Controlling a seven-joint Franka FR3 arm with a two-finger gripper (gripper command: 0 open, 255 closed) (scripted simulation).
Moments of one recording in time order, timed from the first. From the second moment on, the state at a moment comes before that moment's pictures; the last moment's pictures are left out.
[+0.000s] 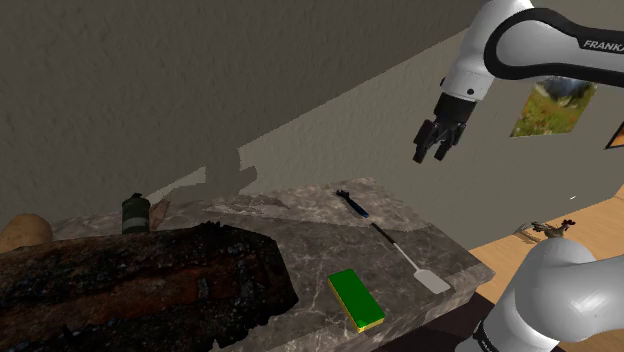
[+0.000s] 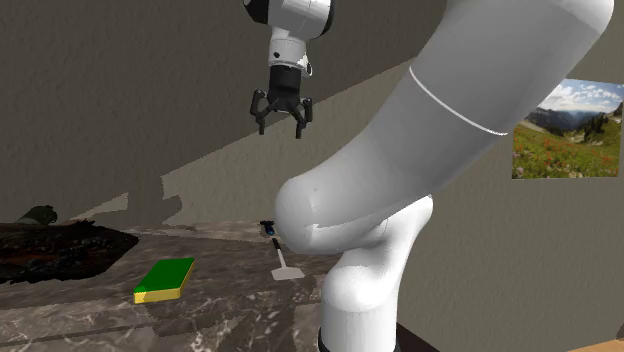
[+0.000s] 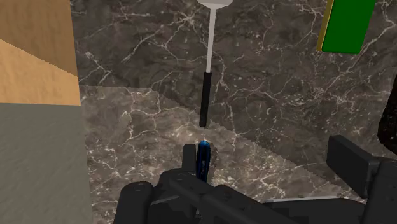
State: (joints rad) arm 0.02 -0.82 -0.07 -2.32 0.01 1.60 0.12
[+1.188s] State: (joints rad) arm -0.02 -0.89 0.02 -2.89 0.00 2.06 0.26
